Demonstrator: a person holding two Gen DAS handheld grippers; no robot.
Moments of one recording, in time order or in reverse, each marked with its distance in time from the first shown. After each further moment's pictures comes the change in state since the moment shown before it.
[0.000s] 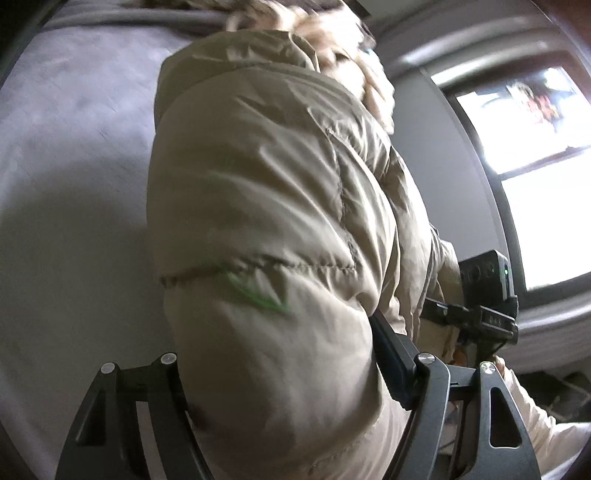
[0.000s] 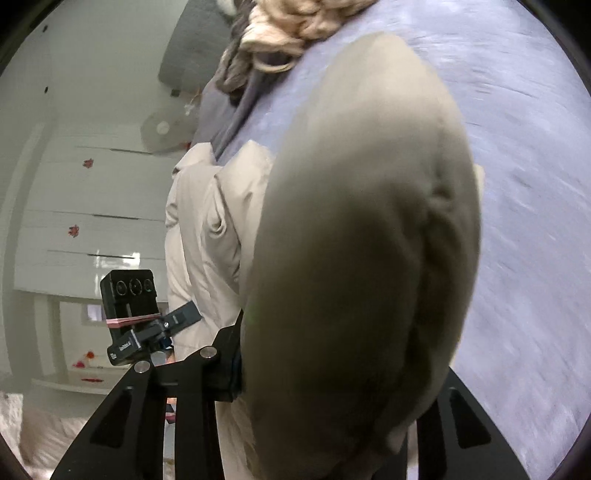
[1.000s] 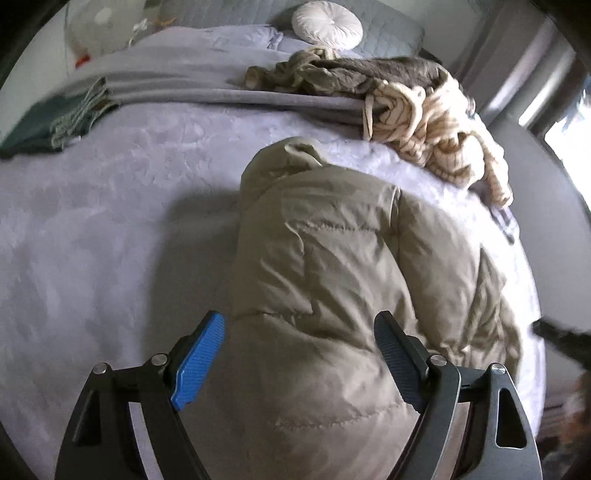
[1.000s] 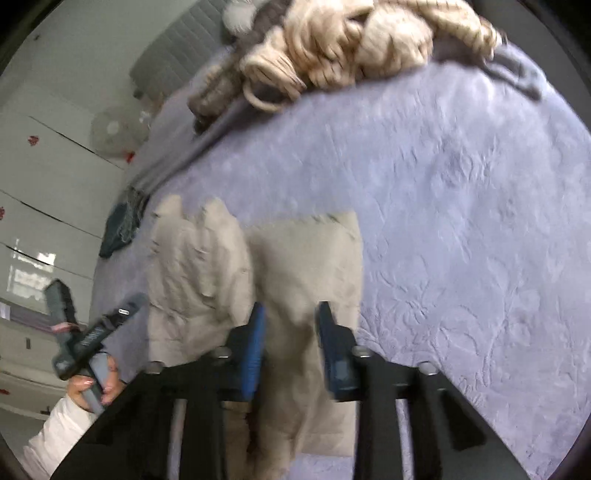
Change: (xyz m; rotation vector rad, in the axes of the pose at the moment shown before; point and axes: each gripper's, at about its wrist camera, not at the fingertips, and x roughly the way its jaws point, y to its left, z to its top) left arm -0.055 0.109 0.058 0.045 -0.265 0.476; right arm 0.038 0.066 0.058 -0.168 -0.200 -0.392
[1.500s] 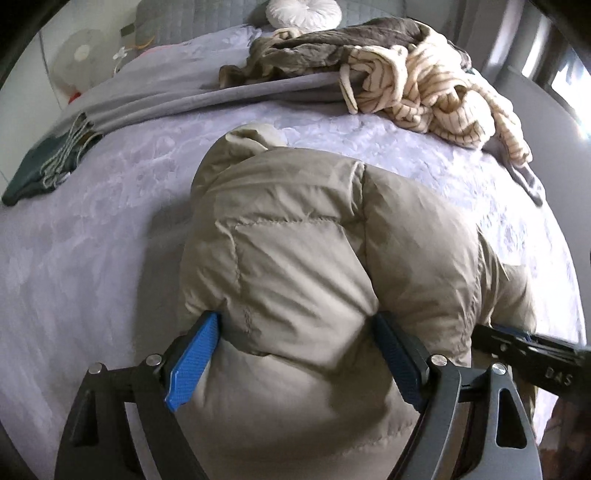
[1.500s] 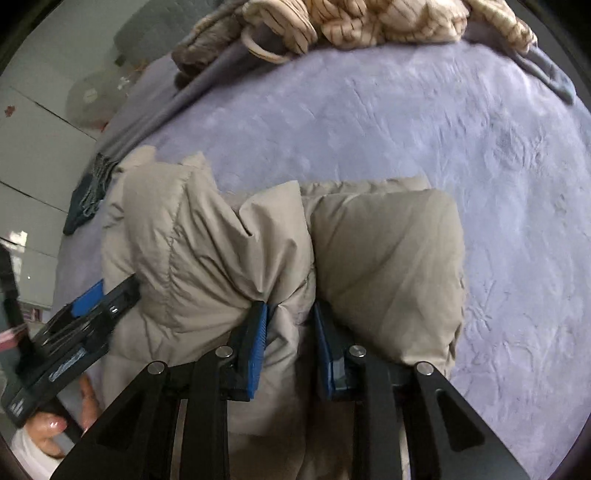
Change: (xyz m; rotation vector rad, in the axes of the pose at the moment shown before) left arm 0.039 -0.066 -0.001 0.128 0.019 0.143; right arm 0.120 0.028 -0.008 -0.042 0.110 -0.138
